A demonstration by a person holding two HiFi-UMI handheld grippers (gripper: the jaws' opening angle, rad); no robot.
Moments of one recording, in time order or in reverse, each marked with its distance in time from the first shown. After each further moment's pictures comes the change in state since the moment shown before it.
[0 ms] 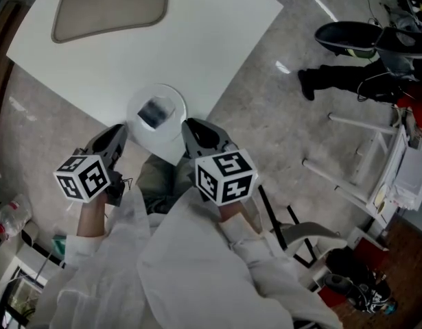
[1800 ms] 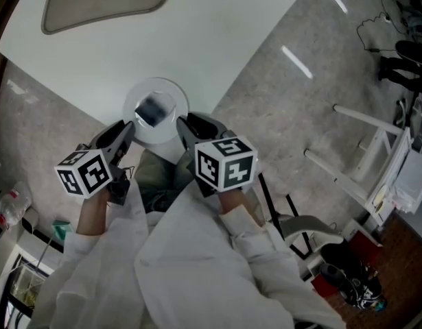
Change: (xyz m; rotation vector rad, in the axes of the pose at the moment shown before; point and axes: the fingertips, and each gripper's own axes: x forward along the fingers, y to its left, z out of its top) left arm 0.022 0.001 -0.014 -0.144 0.084 0.000; right arm 0.031 -0.014 -0.027 0.152 0.183 0.046
